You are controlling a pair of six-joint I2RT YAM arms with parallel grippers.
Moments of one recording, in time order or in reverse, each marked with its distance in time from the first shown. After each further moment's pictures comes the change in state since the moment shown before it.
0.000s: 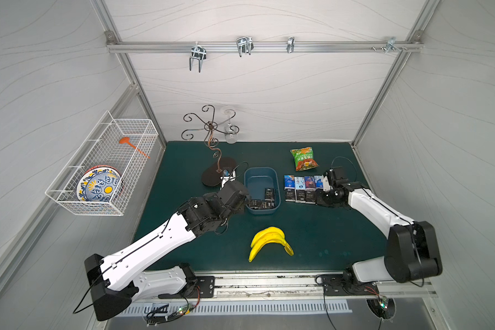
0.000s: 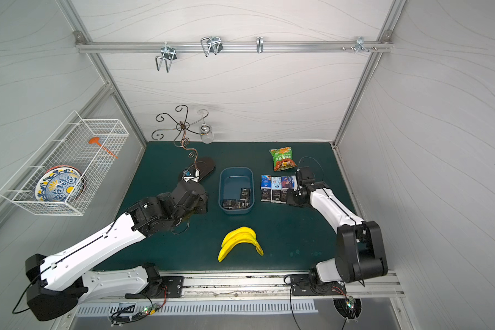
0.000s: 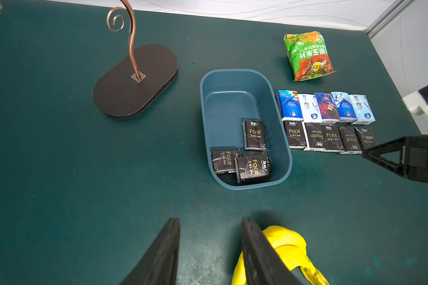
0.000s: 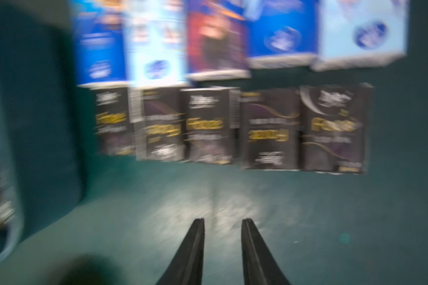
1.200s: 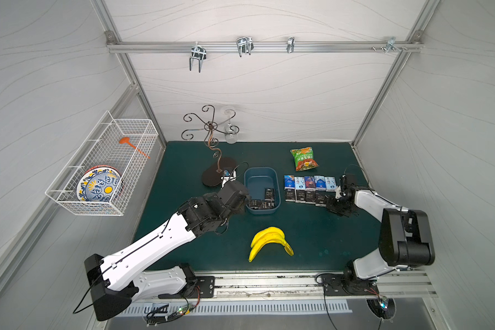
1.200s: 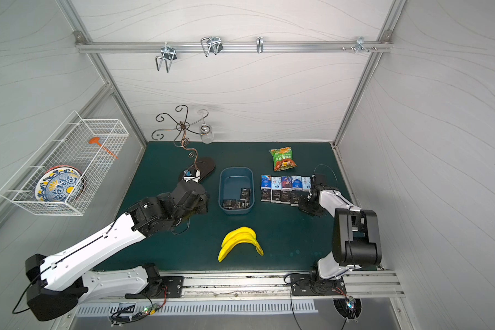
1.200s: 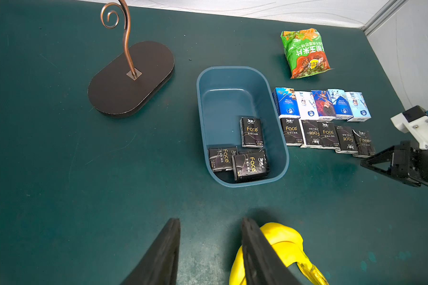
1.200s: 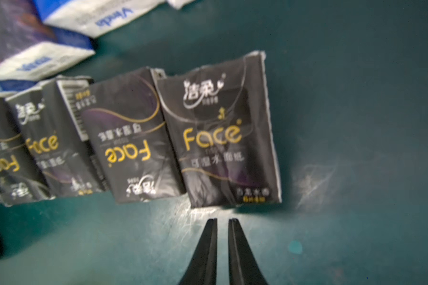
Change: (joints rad) left arm 0.000 0.000 0.000 0.001 0.020 0.001; right arm -0.307 0.161 -0.113 0.066 -0.036 0.001
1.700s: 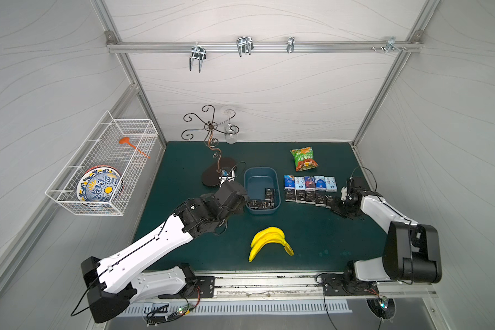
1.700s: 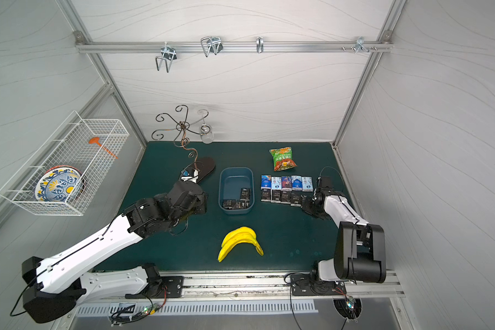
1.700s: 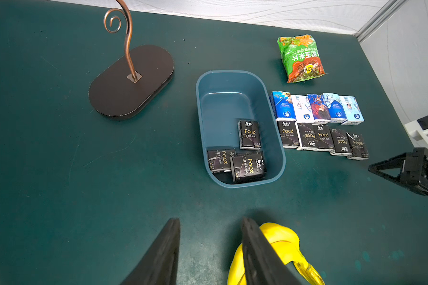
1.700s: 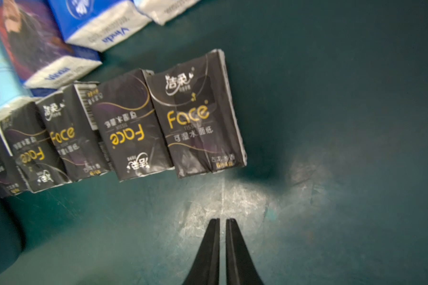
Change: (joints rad) left arm 0.000 -0.021 0.000 0.000 0.001 0.000; right arm -0.036 -0.139 -0.068 -0.018 -0.019 0.028
